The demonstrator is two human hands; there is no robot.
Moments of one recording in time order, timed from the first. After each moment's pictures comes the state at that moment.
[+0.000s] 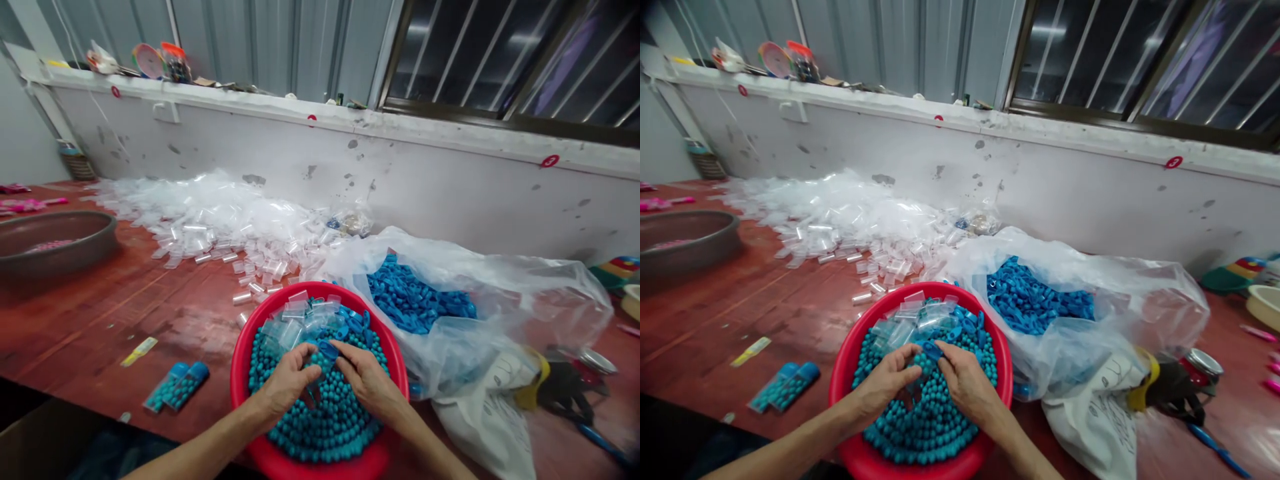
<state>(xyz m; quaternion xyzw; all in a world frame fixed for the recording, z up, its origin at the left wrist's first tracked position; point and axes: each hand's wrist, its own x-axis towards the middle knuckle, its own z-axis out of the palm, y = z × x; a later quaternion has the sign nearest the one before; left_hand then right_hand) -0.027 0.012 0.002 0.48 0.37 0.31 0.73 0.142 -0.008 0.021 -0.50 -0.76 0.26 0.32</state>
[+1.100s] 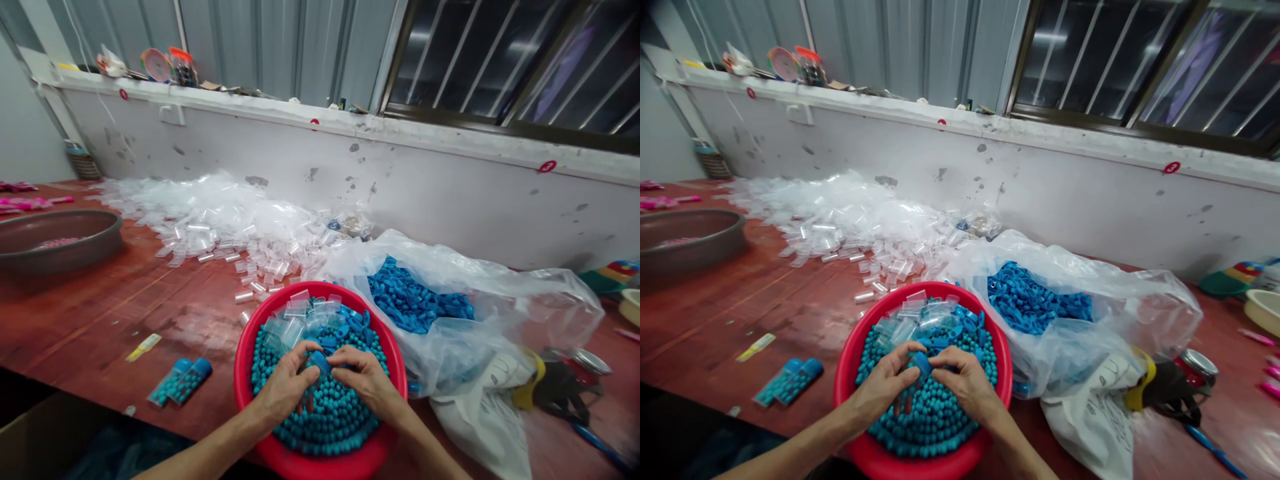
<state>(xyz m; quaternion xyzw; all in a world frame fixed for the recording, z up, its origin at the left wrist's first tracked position) -0.033 0.000 0.009 0.54 0.40 0.31 0.67 0.136 -0.015 0.013 -0.46 -0.65 0.43 0.42</state>
